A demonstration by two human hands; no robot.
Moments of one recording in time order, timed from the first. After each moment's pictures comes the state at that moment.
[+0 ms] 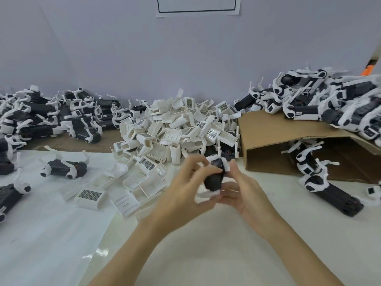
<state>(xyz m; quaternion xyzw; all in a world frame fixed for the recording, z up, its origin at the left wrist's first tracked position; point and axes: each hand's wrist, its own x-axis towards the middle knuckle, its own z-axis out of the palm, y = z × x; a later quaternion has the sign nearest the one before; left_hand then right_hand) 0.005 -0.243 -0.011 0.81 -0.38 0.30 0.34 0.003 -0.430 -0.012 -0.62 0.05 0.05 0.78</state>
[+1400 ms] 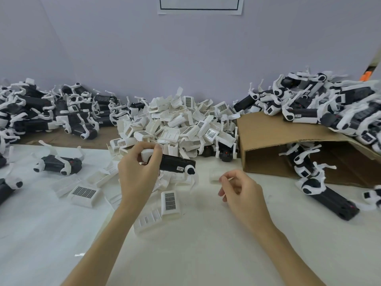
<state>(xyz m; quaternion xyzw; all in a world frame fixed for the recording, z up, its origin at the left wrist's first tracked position) 0.028 -0.200 0.010 0.73 0.04 0.32 0.60 0.003 -0.436 -0.027 -0.84 -0.02 -0.17 0.52</state>
